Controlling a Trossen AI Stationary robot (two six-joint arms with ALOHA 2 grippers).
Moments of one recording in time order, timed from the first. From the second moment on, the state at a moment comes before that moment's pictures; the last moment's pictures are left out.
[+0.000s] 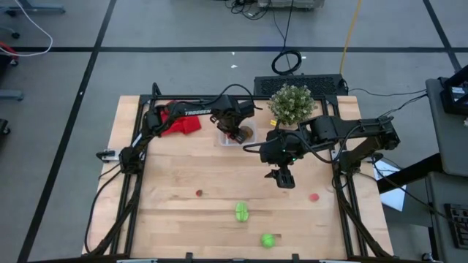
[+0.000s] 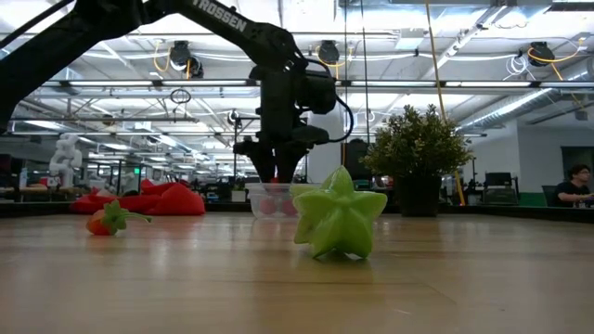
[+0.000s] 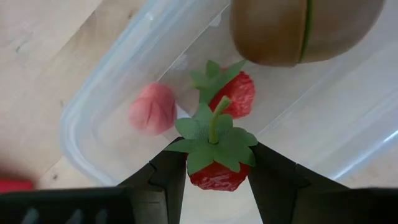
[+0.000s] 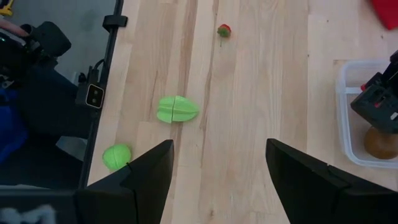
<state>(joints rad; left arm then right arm) 0.35 2.24 1.90 -1.16 0.05 -0.49 0.18 1.57 1.79 -1.21 -0.11 0.14</state>
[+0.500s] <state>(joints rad) 0.35 2.24 1.90 -1.22 0.04 -0.48 0.18 1.57 1.79 -1.21 -0.11 0.14</state>
